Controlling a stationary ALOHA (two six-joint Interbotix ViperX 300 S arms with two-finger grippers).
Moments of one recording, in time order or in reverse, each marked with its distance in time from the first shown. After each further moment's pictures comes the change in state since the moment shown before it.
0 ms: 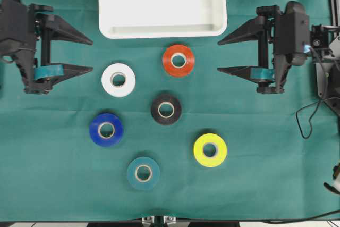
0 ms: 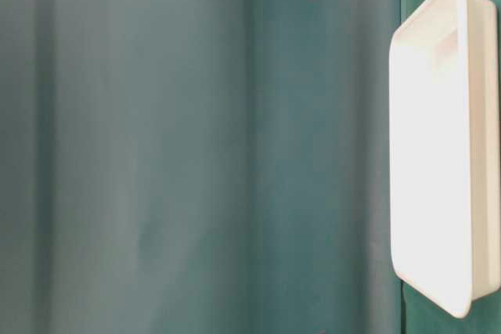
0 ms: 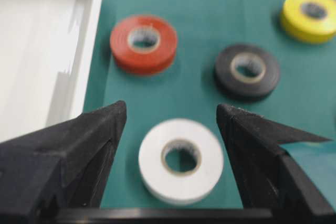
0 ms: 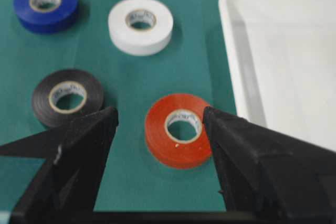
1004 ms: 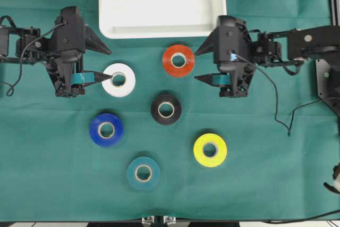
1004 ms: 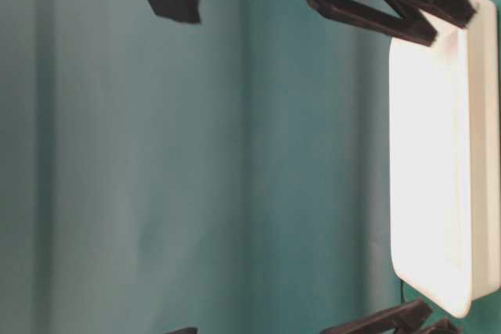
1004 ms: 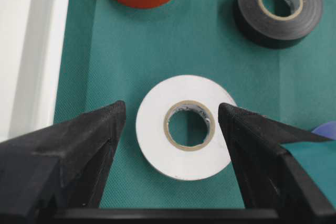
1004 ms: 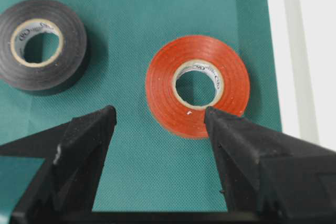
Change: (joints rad) left arm 0.003 0.275 -0.133 -0.002 0.118 0.000; right arm 0.000 0.351 -0.189 -0.002 0.153 0.020
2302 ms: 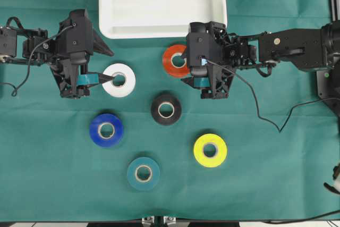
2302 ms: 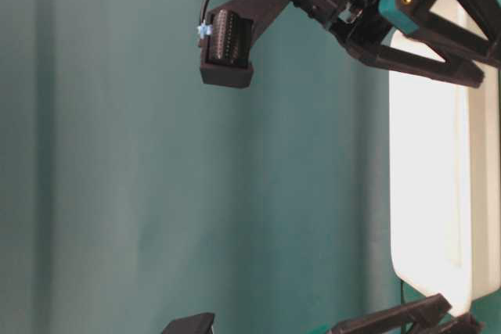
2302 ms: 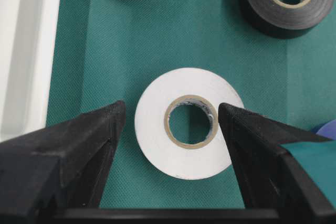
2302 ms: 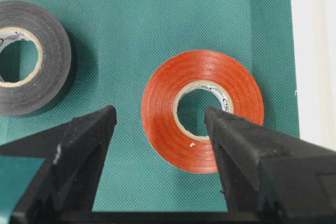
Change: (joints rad) left arm 0.000 0.048 -0.023 0.000 0.015 0.000; right arm 0.000 0.161 -0.114 -0.018 0.026 -0.002
